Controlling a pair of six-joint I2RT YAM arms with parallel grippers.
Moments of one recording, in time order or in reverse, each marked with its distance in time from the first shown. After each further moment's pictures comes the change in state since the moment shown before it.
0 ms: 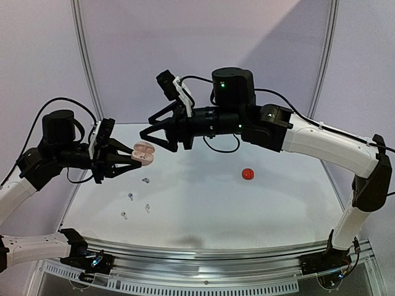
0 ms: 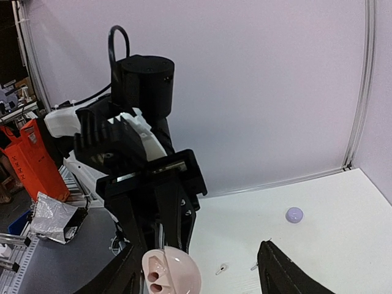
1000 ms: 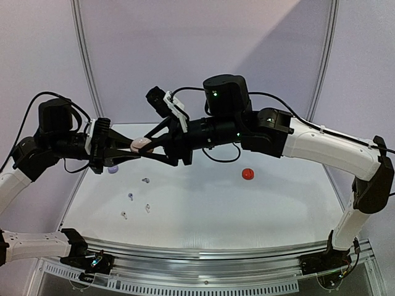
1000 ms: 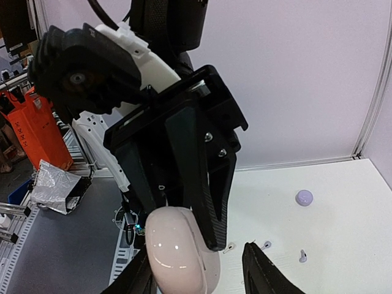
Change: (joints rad) left arm -0.043 0.054 0.138 -0.080 -0.033 0.311; right arm 0.048 -0.005 0.000 -0.106 0.022 -0.091
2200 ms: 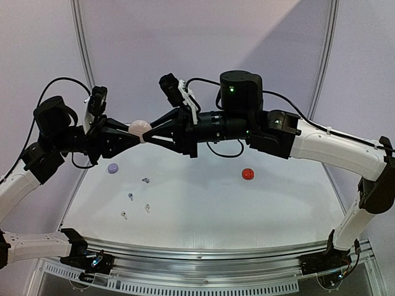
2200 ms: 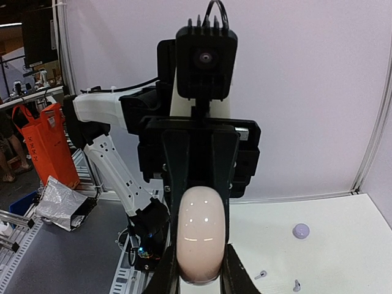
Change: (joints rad) left arm 0.066 0.012 -0.105 0.438 0.198 -0.795; right arm -0.012 -0.062 -0.095 0.187 -0.070 0.007
